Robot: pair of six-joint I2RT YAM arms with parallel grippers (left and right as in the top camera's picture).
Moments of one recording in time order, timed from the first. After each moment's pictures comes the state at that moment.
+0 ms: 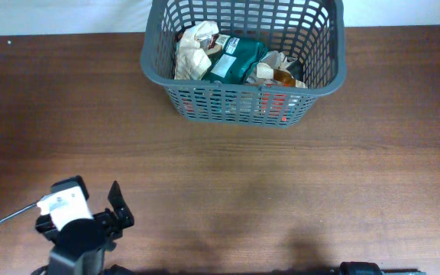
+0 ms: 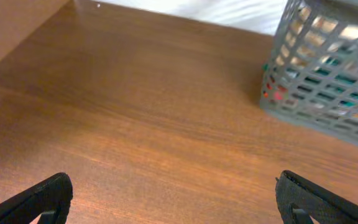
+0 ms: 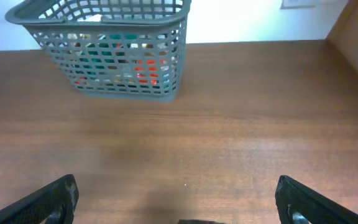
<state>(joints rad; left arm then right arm) -0.45 0.48 0.94 -1.12 -0.59 -0.47 -0.07 0.30 1.59 -1.69 -0.12 0.01</state>
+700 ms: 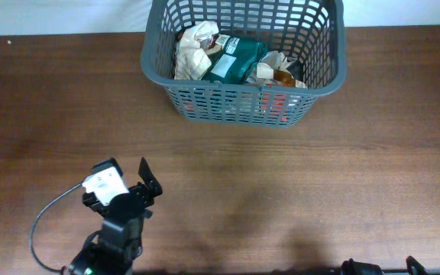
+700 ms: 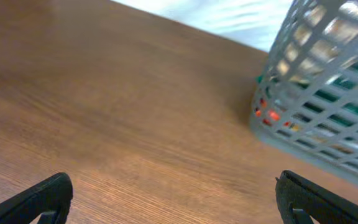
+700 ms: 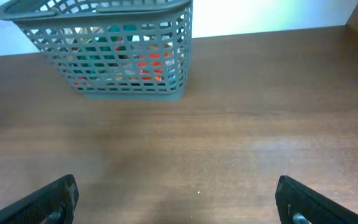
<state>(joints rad) -0.45 0.52 0.46 -0.47 -0.62 -0.53 -0.16 0.17 1.28 -1.53 -0.22 0.03</state>
